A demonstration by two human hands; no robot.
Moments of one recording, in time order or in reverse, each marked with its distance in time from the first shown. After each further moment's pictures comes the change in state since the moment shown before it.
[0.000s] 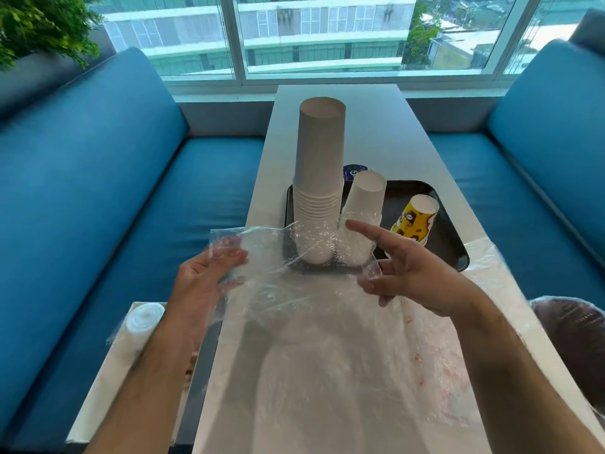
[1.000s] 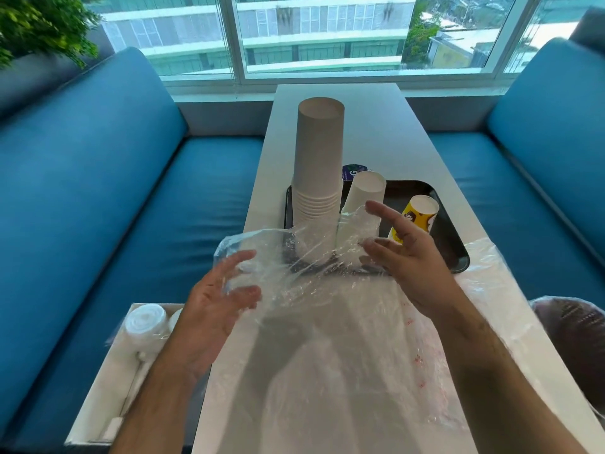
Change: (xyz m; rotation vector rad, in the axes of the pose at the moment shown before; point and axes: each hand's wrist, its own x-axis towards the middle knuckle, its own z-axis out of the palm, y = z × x) left_hand -0.031 -0.009 0.008 -0.053 -0.183 -0.021; right_hand 0.015 0.005 0.012 0.081 0.455 -0.152
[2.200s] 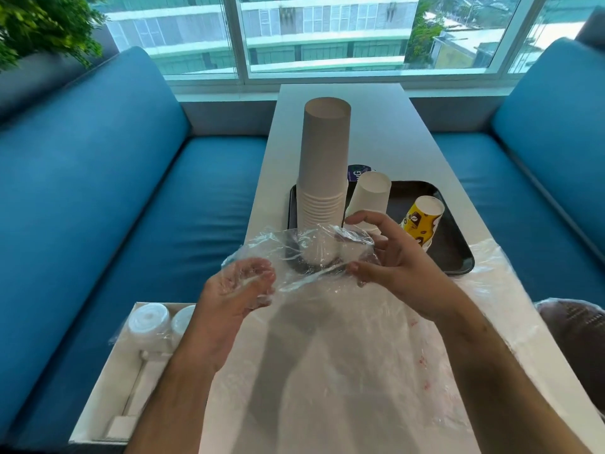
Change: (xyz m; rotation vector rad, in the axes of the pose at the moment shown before) left_hand 0.009 -0.002 0.007 0.055 0.066 -0.028; right_hand -0.008 -0.017 0.013 -0.063 -0.305 0.012
